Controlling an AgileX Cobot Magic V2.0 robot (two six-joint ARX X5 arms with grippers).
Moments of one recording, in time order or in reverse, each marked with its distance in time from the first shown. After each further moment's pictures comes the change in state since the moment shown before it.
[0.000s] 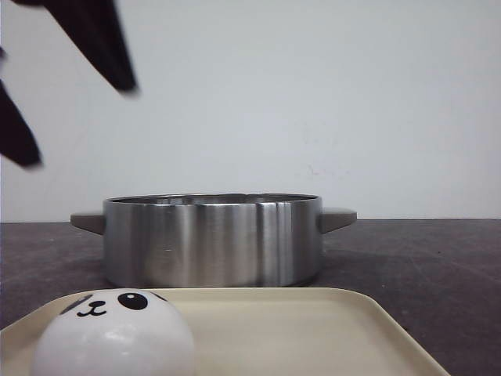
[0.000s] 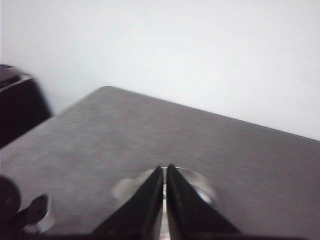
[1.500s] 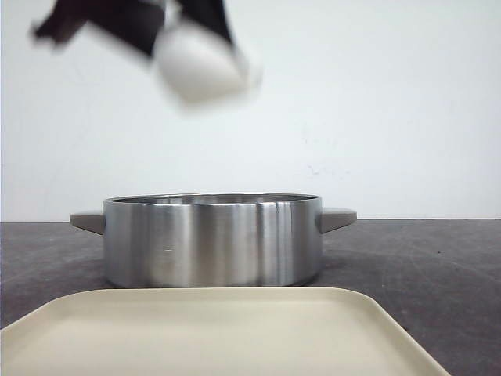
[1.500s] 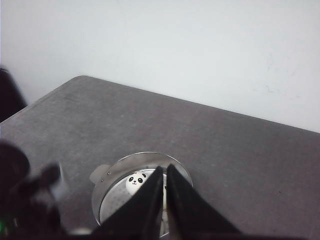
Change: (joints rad) left arm -0.026 0.219 0.333 0.027 -0.072 -0.007; right arm 0.002 -0.044 -0.002 -0.085 0.016 0.006
